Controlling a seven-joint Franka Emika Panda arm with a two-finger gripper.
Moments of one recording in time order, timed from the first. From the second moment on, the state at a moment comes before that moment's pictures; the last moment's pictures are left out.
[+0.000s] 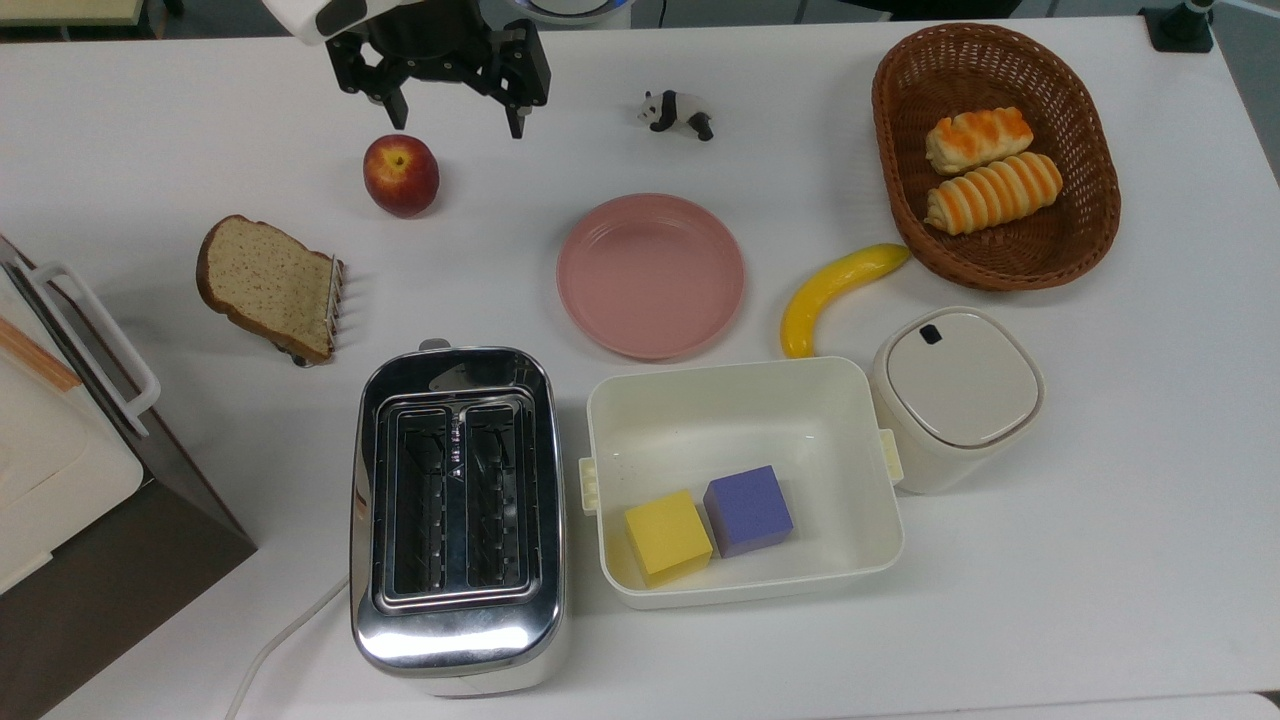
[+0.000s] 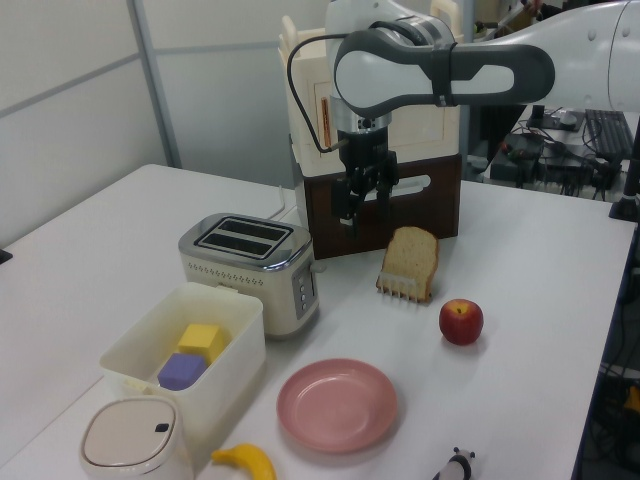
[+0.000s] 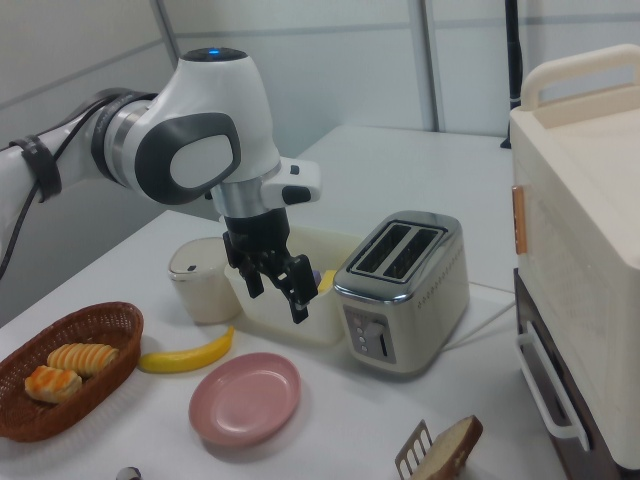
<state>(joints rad) 0.08 0.16 -0.18 -1.51 0.05 1.63 -0.01</state>
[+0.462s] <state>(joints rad) 0.08 0.17 -0.18 -1.51 0.05 1.63 -0.01</state>
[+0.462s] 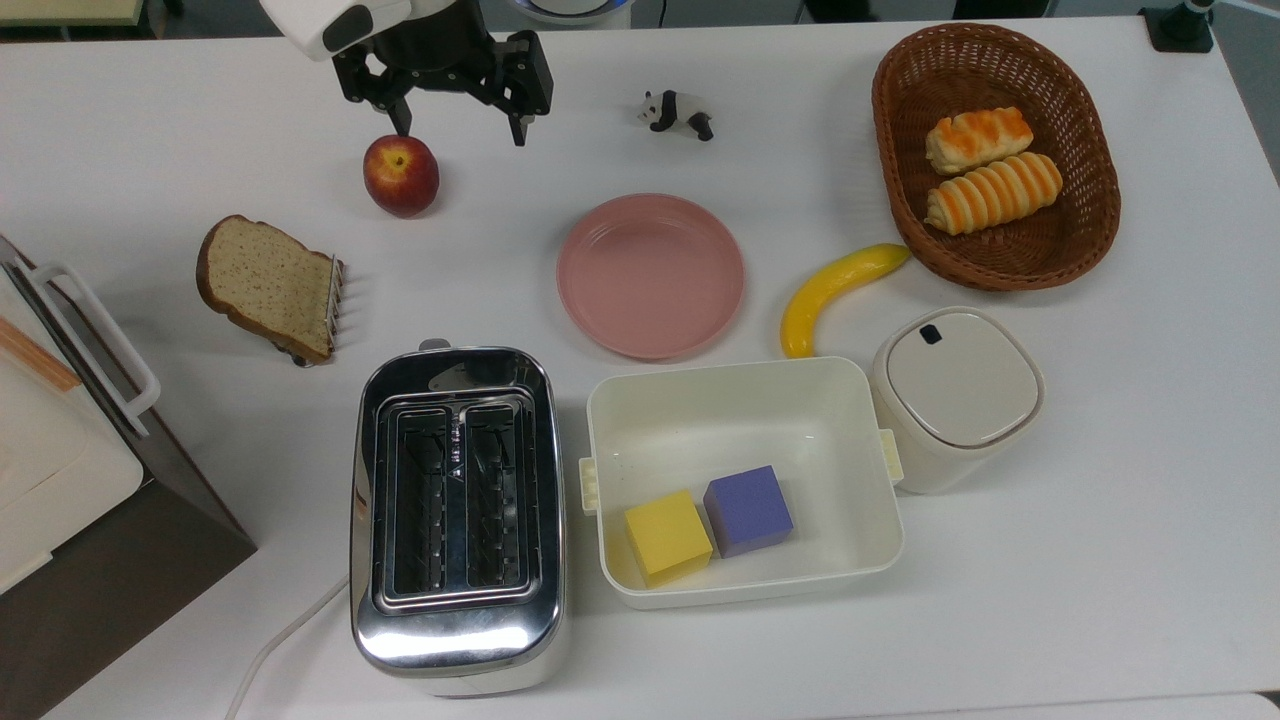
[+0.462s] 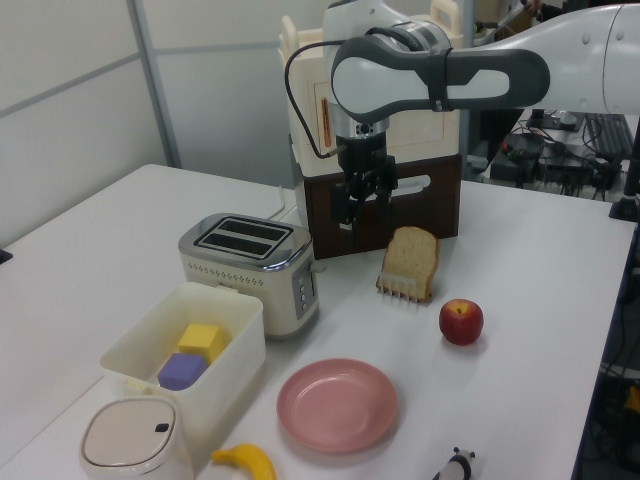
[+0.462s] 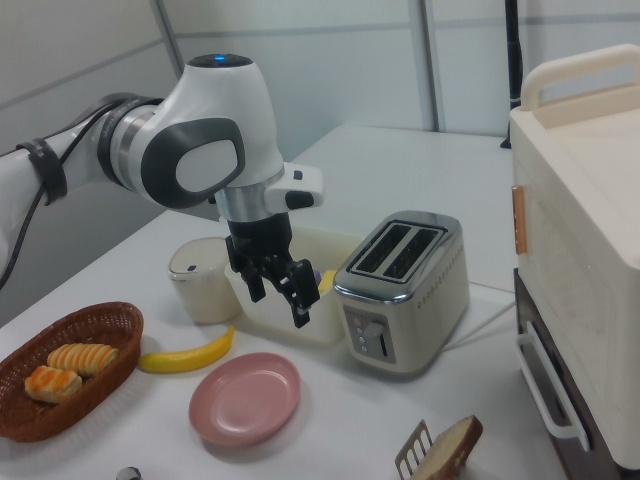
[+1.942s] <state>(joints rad) -0.11 0.28 -0.39 -1.53 0.08 1.81 -0.29</state>
